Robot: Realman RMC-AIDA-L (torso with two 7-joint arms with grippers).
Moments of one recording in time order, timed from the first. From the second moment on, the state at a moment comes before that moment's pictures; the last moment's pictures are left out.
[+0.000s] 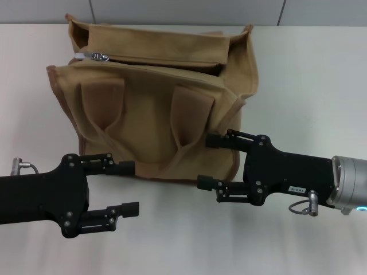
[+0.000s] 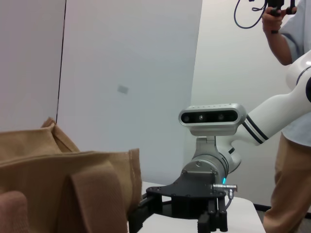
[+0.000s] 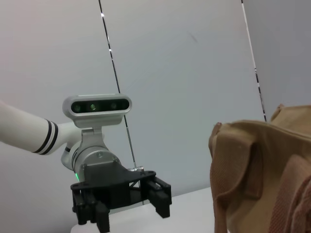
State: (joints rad) left arm -0.34 -2.05 0.69 0.65 1.94 1.98 -1.05; right arm 0.48 2.06 -1.43 -0.32 -1.20 -1.56 0.93
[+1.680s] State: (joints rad) left arm -0.31 -2.07 0.23 0.47 1.87 1.66 -0.79; right arm 0.42 2.09 -1.43 -0.31 -1.19 -1.66 0.87
